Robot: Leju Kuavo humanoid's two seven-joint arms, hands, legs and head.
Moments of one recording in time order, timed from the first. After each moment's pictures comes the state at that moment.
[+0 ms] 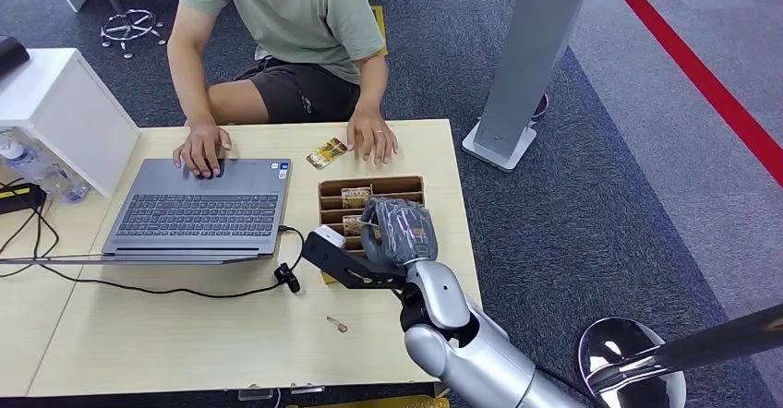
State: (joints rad) left arm -0.12 0.06 -1.25 -0.20 0.96 0.23 0.05; right arm -0.44 0.07 0.82 -1.35 0.89 -0.21 0.39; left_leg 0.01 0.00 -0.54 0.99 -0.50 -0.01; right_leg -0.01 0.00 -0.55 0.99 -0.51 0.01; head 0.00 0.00
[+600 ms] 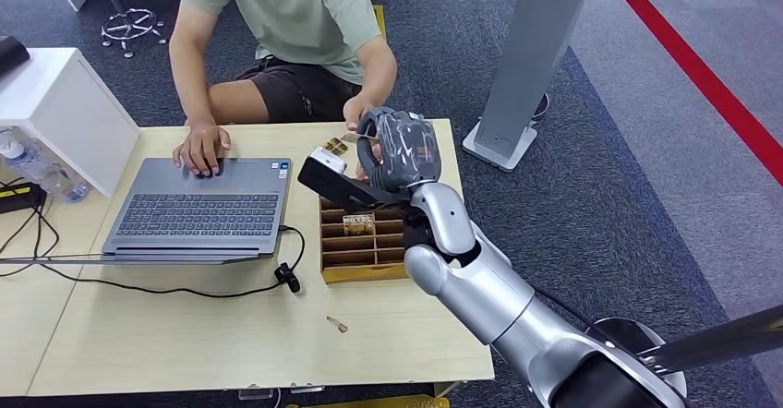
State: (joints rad) left arm -0.15 0.06 -1.27 -0.20 0.89 0.20 0.06; right arm -0.73 0.12 0.79 -1.12 0.87 -0.38 0.19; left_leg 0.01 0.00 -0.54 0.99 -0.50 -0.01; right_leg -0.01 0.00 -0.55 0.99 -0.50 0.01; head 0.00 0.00
